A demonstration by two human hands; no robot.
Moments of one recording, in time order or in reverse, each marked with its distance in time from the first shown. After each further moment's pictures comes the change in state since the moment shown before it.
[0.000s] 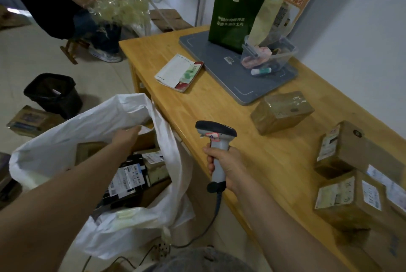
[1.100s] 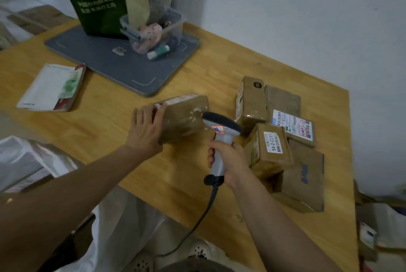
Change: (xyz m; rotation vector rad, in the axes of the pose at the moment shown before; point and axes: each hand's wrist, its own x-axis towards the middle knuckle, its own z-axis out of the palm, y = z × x) left_hand -0.111 0.073 0.273 1.155 -0.216 1.354; right_hand -0.024 0.001 -0.215 0.466 0.404 -0.019
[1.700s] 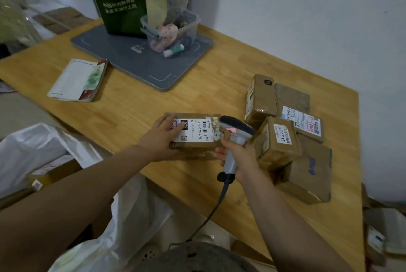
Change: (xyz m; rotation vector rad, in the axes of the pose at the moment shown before) left_hand -0.048 -0.012 -0.011 -0.052 -0.356 0.112; right_hand -0.009 0.030 -0.004 -0.008 0.042 -0.034
